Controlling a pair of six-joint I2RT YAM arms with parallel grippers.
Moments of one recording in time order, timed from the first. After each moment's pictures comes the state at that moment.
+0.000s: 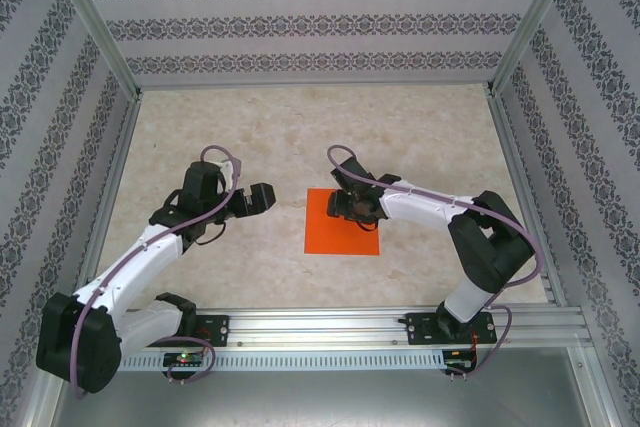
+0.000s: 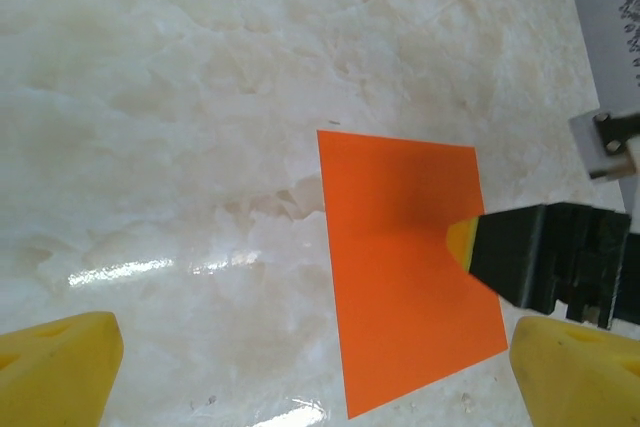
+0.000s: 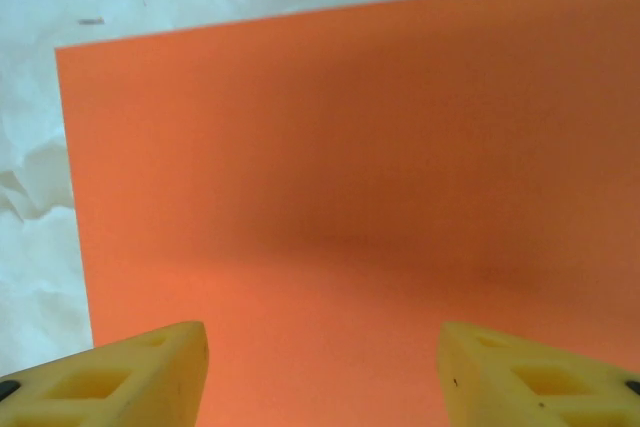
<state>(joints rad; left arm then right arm) -0.34 1.06 0.64 -0.28 0.34 -0.58 0.70 1.66 0.98 -0.48 0.04 0.79</state>
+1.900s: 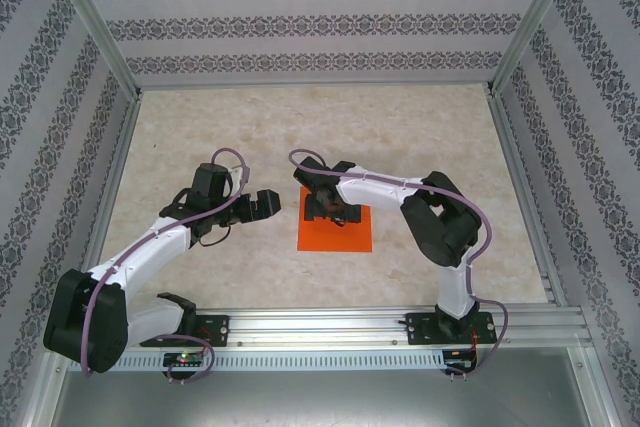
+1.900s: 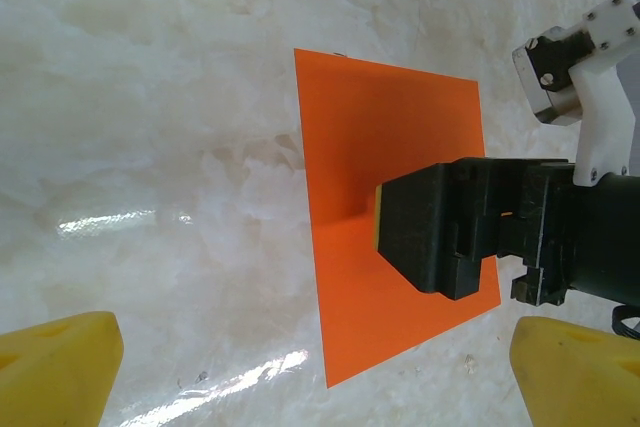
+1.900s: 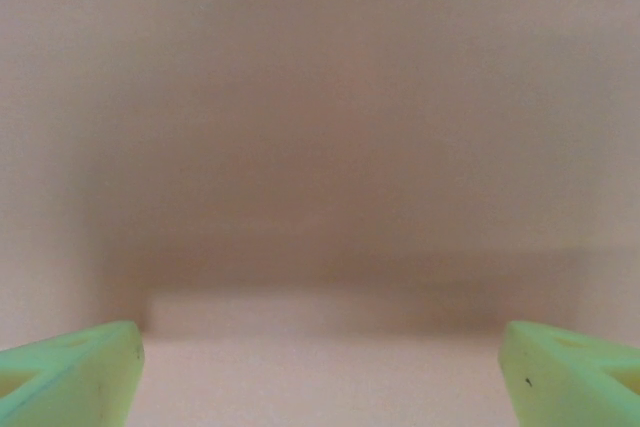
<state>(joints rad) -0.34 1.18 0.63 -0.25 0.44 -0.58 0.80 1.97 1.34 -0.79 0.16 0.82</state>
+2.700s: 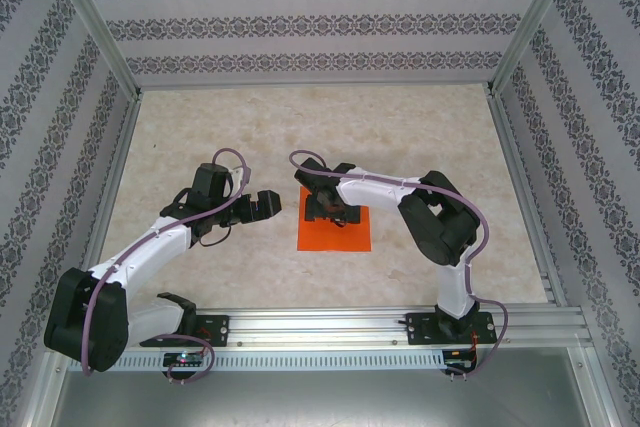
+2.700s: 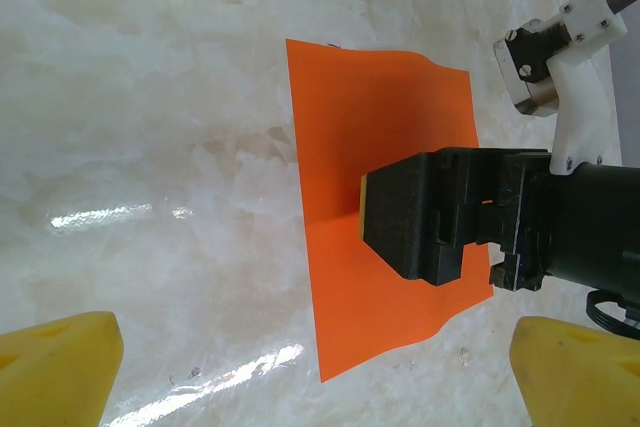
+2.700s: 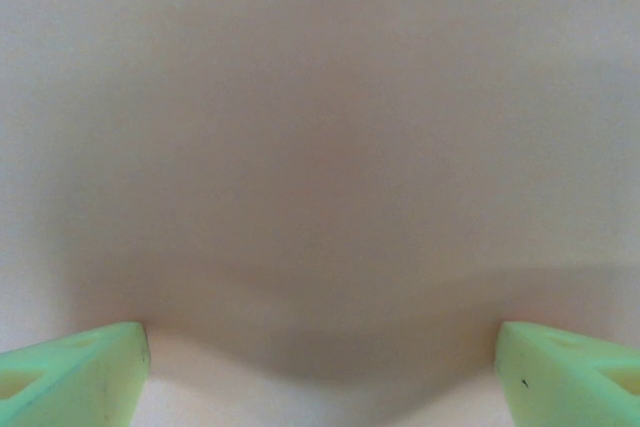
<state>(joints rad) -0.34 1.18 0.63 -0.25 0.46 -0.58 0.80 1.98 1.32 -0.75 0.15 0.81</state>
